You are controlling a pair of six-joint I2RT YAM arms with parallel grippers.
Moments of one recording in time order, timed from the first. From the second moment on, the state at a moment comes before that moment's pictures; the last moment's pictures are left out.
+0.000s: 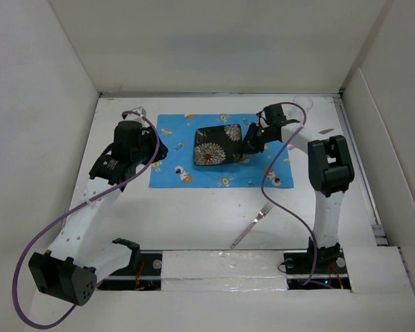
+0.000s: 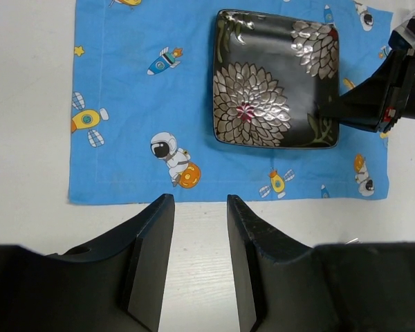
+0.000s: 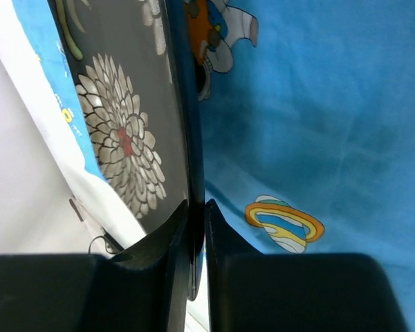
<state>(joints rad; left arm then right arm) -0.31 1.06 1.06 -0.60 -0.01 -0.51 0.25 2.09 1.49 -0.38 -0.61 0.66</state>
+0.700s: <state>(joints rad) -0.31 1.06 1.05 -0.59 -0.01 -0.47 0.08 2.00 1.66 -0.62 -0.29 0.60</state>
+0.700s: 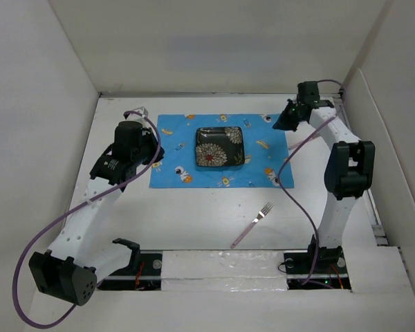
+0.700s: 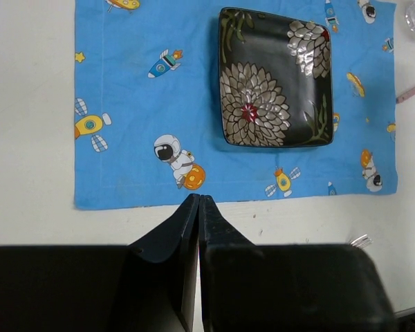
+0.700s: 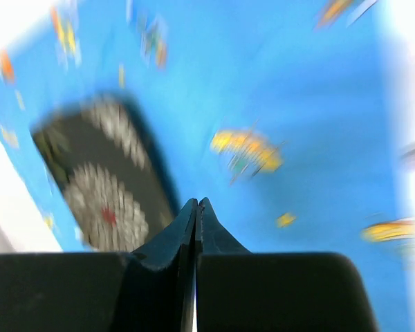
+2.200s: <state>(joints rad) -0.31 1.15 1.03 -0.54 0.04 -0.43 0.02 2.15 2.07 -0.64 0.24 0.60</state>
